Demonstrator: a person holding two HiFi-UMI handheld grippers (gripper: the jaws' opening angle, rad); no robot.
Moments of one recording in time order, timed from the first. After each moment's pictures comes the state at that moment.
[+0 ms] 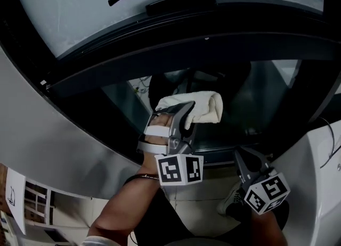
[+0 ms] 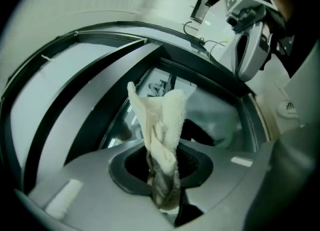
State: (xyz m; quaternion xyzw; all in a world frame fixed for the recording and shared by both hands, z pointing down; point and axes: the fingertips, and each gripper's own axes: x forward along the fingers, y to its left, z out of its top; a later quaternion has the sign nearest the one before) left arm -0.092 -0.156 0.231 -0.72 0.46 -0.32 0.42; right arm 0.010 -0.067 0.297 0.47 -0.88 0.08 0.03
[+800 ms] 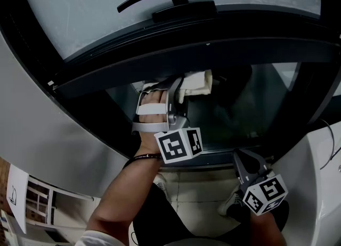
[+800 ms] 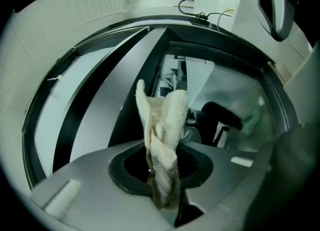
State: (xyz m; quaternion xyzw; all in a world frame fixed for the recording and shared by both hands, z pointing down) left arm -0.123 -0.200 0.165 -0.60 0.53 -0.34 0.49; right arm 0.004 -0.058 0.293 0.47 -0.88 0.08 0.03
